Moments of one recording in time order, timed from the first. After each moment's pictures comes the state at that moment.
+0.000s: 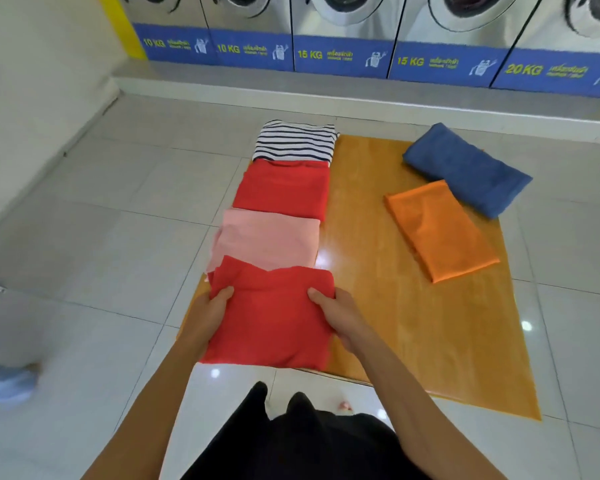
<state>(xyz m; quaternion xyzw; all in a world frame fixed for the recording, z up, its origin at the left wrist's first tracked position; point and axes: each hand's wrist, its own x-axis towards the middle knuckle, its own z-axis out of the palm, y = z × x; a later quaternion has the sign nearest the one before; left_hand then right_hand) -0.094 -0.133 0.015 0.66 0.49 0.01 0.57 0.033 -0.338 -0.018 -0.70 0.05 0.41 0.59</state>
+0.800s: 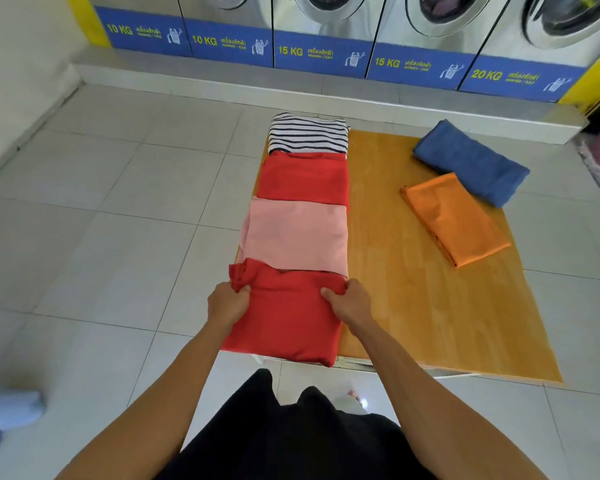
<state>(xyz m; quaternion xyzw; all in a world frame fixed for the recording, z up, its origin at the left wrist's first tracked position) -0.103 -0.048 -0.036 0.79 0.44 -0.04 0.43 -0.003 -0.261 -0.041 -0.88 0.07 0.24 0.40</state>
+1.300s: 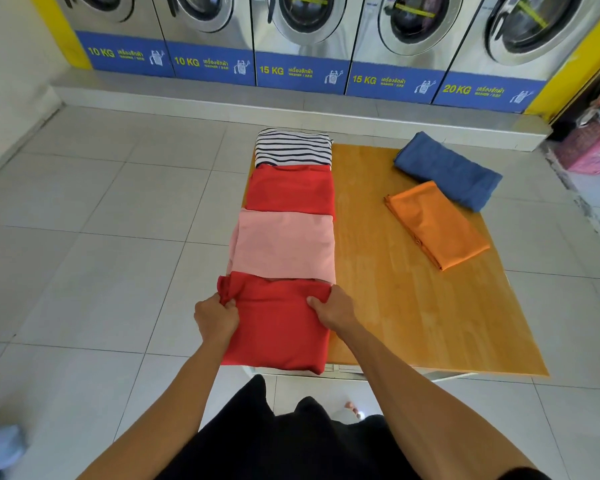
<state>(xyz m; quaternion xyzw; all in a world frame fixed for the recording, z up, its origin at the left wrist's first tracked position) -0.106 -0.046 -0.048 0.79 0.45 0.05 0.41 -0.005 -0.248 -0.038 -0.89 0.03 0.26 0.36</state>
